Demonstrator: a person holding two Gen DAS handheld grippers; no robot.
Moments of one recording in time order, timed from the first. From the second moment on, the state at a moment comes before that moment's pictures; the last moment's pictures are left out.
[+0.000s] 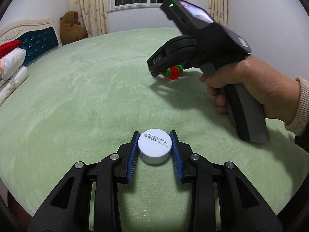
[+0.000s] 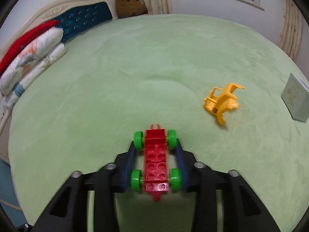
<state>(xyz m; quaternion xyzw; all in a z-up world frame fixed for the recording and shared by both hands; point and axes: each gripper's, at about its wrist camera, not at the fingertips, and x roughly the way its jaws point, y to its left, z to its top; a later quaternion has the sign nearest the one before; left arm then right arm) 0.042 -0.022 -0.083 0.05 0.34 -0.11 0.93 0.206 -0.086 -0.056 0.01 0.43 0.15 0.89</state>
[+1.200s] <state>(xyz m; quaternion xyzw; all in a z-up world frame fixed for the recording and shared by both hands) -0.079 -0.059 -0.067 0.07 0.40 -0.15 0.90 -0.145 -0.201 -0.052 0.11 0.40 0.19 0.89</state>
